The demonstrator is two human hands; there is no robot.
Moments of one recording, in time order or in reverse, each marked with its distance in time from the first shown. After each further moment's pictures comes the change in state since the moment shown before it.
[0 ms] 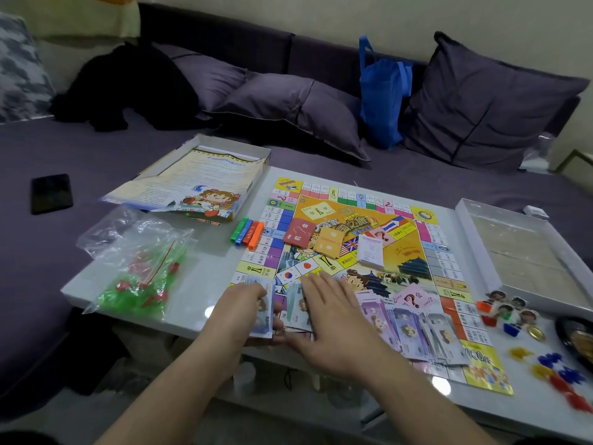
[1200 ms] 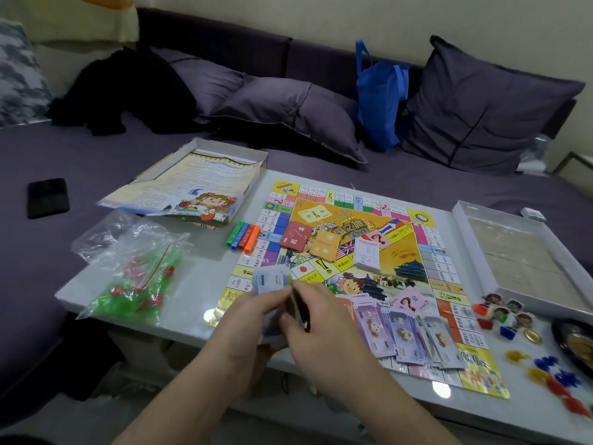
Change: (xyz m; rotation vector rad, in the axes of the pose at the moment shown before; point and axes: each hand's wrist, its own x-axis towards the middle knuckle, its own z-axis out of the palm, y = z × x) left_hand -0.024 -0.014 0.013 -0.396 -0.256 0.094; right_hand -0.027 -0.046 -0.036 0.686 0.197 0.071
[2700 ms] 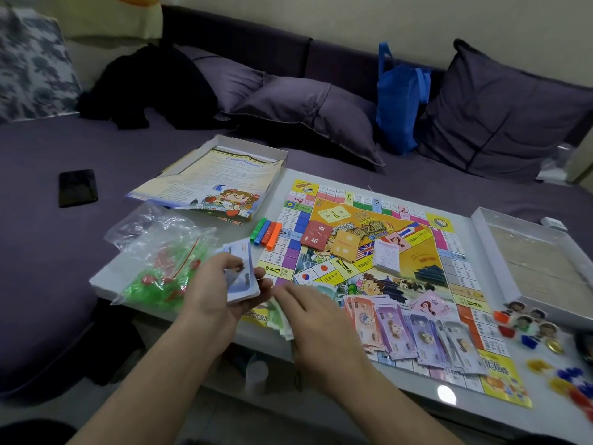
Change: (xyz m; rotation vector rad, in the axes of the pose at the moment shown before) left_hand 0.011 0.051 -0.053 -0.191 0.157 0.098; right_hand 0.019 0.023 0.049 -0.661 -0.026 -0.388
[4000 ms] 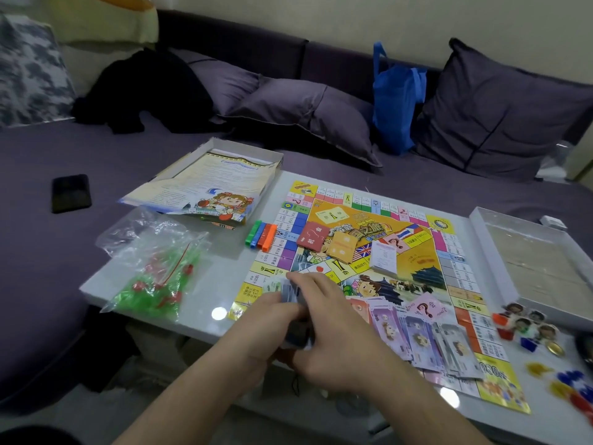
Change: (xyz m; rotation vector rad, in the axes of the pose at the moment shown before) left_hand -0.021 -0.047 0.035 0.663 -0.181 -0.133; right_hand 0.000 0.013 -0.057 0.374 -0.218 0.197
